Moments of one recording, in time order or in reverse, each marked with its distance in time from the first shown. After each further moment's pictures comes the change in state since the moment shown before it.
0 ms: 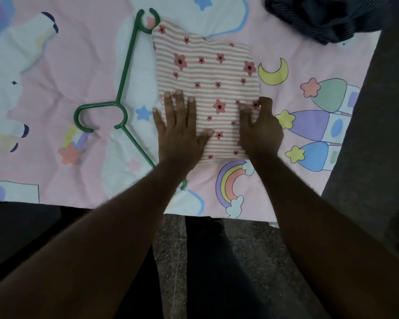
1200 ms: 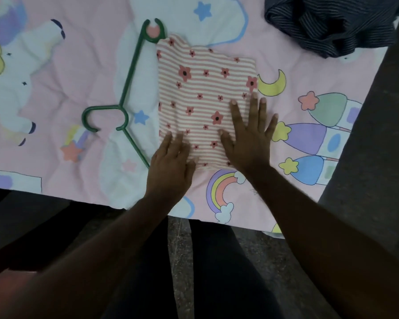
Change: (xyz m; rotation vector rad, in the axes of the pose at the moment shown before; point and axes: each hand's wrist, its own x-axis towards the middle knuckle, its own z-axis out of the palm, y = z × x) left_hand -0.050 0.015 -0.039 -0.202 -0.138 -0.030; right_hand 0.009 0.027 0.011 -0.347 -0.054 -0.475
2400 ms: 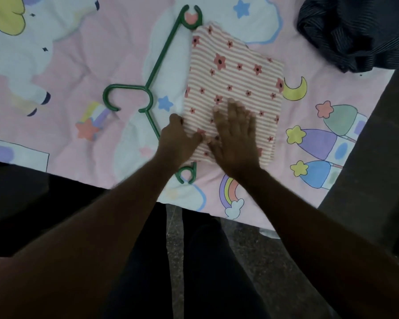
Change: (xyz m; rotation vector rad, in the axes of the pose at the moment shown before) left_hand 0.034 -0.028 -0.032 -0.648 -0.124 -0.627; right_hand -0.013 -0.064 0.004 0.026 -0.022 -0.320
